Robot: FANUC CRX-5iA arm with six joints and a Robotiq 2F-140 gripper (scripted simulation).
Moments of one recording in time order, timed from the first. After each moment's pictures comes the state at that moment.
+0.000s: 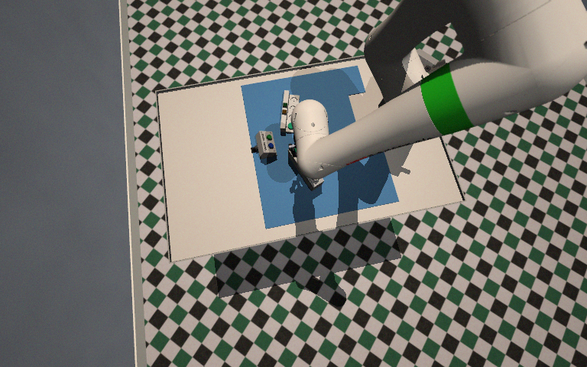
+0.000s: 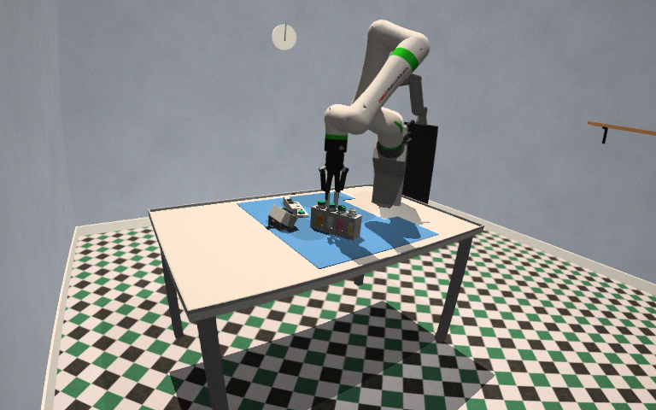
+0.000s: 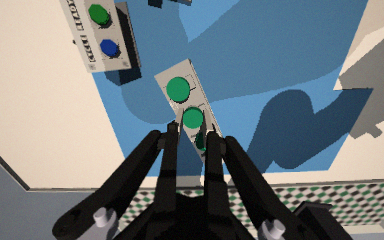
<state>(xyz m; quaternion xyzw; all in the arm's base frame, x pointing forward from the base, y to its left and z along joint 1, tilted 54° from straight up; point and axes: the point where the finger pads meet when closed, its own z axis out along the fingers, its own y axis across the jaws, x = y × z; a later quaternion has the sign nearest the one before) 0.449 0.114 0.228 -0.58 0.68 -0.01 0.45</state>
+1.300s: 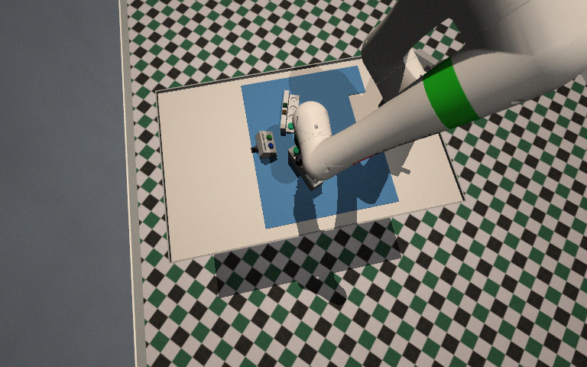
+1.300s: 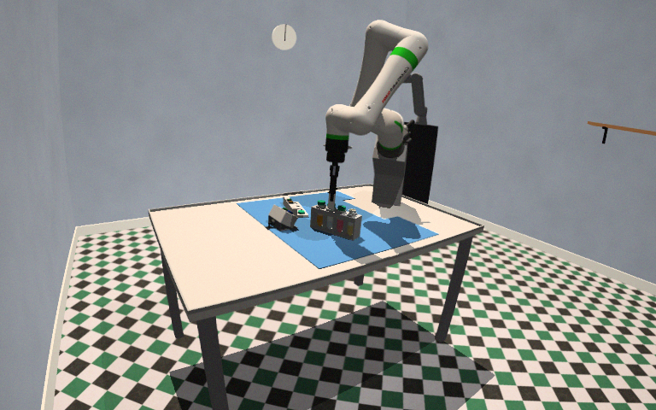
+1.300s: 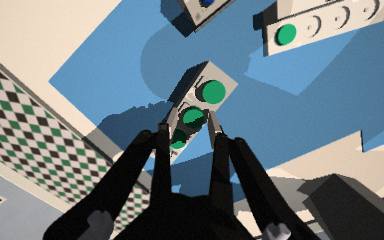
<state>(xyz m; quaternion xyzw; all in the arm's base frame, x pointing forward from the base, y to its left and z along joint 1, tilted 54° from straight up) 0.449 0.114 0.229 -0.84 0.31 -0.25 0.38</state>
